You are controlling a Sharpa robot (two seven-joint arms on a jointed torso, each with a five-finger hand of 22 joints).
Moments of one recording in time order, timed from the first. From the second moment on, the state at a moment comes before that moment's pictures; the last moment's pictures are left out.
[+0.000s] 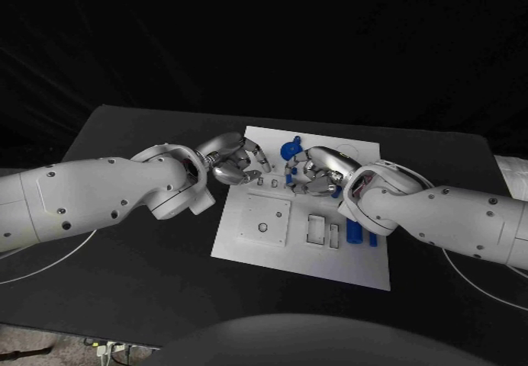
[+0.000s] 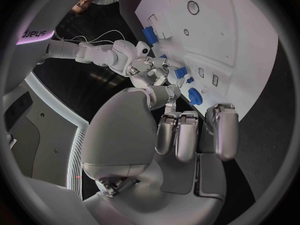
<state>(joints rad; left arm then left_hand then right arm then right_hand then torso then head) 1.33 -0.86 -0.23 1.63 -0.82 -0.30 0.05 1.36 -0.21 0.88 0.07 0.15 0.78 0.12 0.66 0.25 1.47 0.04 1.57 1.31 1.47 -0.01 1.57 1.31 0.03 1.46 0.10 1.46 1.31 1.21 -0.67 -0.19 1.46 -1.21 -0.43 0.02 1.30 -0.04 0.31 0.01 0.61 0.84 0.12 0.31 0.82 1.46 0.04 1.57 1.31 1.47 -0.01 1.57 1.31 0.01 1.47 0.09 1.52 1.31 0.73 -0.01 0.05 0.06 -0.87</state>
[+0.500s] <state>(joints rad) 1.33 -0.86 -0.23 1.63 -0.81 -0.31 0.05 1.36 -0.21 0.89 0.07 0.15 0.77 0.12 0.66 0.25 1.47 0.04 1.57 1.31 1.47 -0.01 1.57 1.31 0.03 1.46 0.10 1.46 1.31 1.21 -0.65 -0.19 1.43 -1.22 -0.41 0.01 1.30 -0.04 0.31 0.01 0.60 0.84 0.12 0.29 0.82 1.47 0.05 1.57 1.31 1.47 -0.01 1.57 1.31 0.01 1.47 0.09 1.51 1.31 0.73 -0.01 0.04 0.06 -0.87</state>
